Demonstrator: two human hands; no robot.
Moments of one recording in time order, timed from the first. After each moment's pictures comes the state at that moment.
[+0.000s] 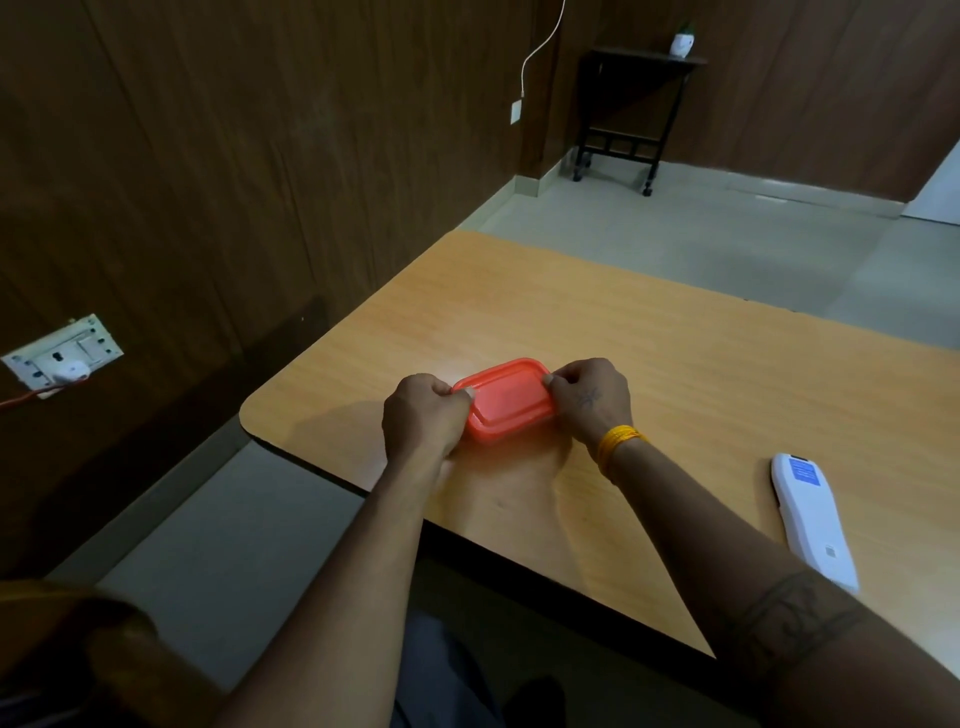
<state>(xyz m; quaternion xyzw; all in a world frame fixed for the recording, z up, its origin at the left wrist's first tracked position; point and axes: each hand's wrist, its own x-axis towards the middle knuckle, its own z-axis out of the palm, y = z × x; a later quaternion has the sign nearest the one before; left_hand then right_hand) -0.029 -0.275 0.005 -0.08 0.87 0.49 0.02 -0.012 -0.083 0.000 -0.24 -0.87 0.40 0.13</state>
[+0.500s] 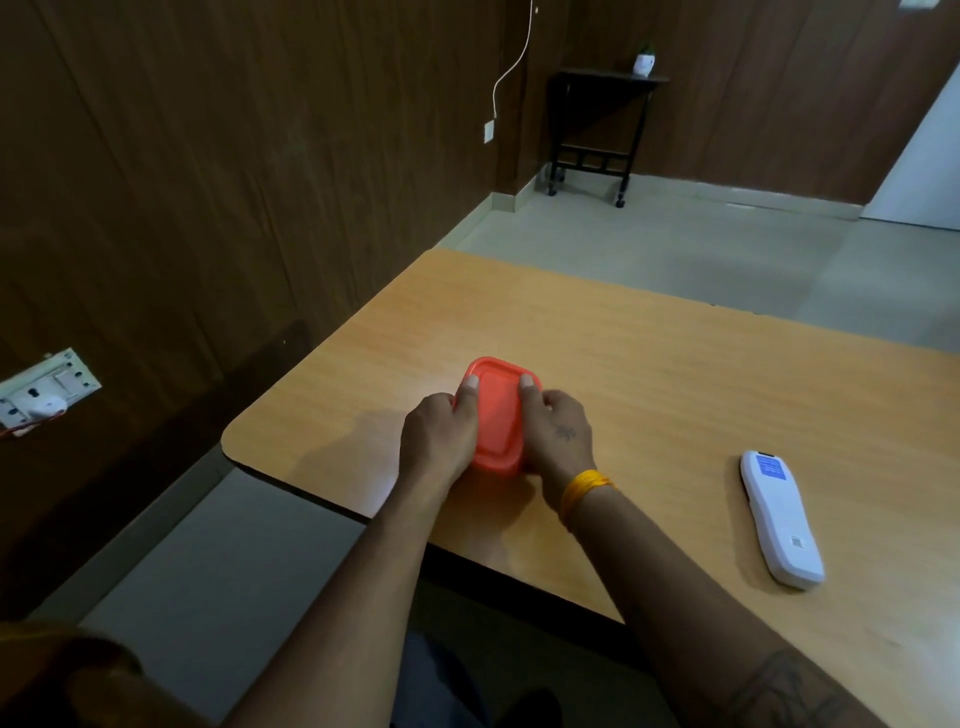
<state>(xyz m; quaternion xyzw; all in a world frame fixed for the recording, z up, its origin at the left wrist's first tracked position) -0.011 -0.249 0.013 0.03 0.89 0.44 0.04 0.020 -0.125 -0.004 -0.30 -0.76 0.57 0.15</state>
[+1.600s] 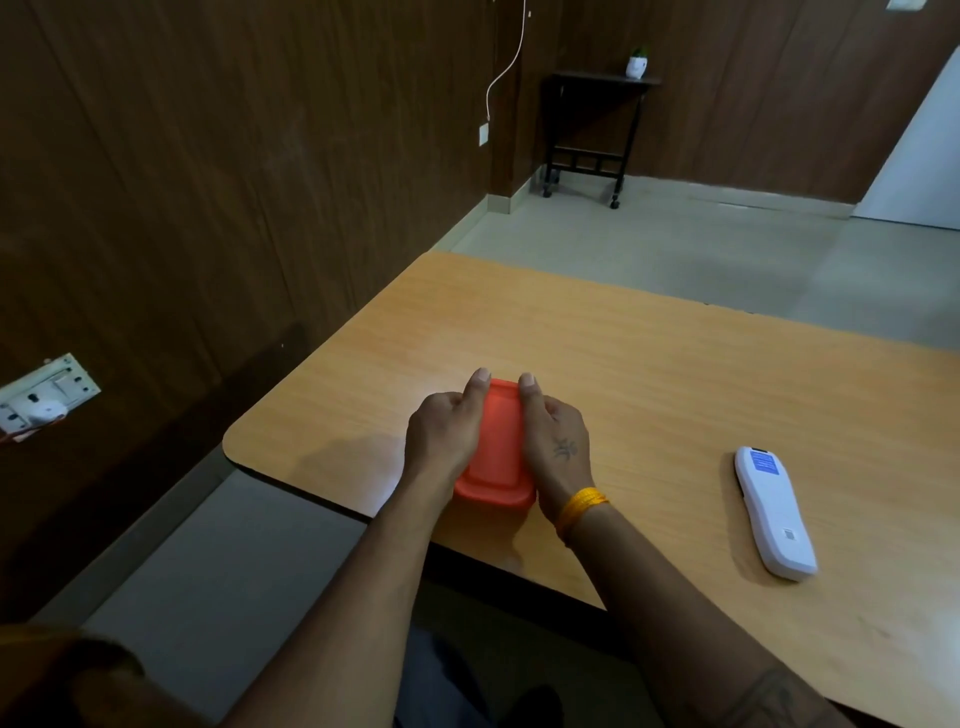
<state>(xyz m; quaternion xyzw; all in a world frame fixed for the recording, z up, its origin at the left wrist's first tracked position) -0.001 -0.248 0.026 0.01 0.85 0.52 0.07 0.038 -0.136 0.002 -0.26 -0.74 0.59 0.19</state>
